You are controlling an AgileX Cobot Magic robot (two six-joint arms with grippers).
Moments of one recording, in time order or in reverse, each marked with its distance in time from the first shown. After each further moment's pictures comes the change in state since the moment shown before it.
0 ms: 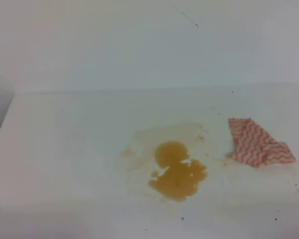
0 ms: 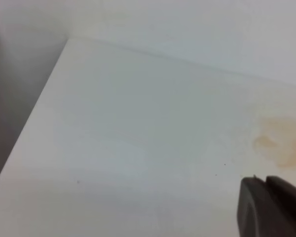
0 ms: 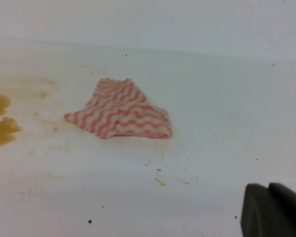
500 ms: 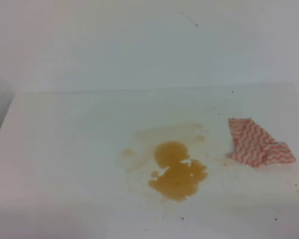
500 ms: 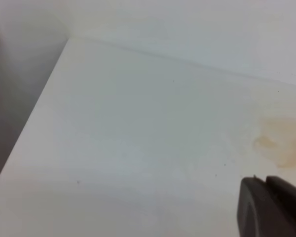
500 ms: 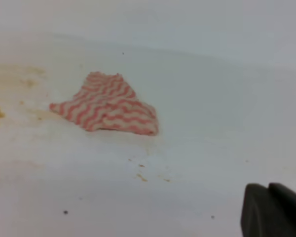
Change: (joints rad) left arm 0.000 -0.002 0.000 0.000 -0.001 0.000; right arm 0.000 0.000 0.000 -0.080 0.000 -0.027
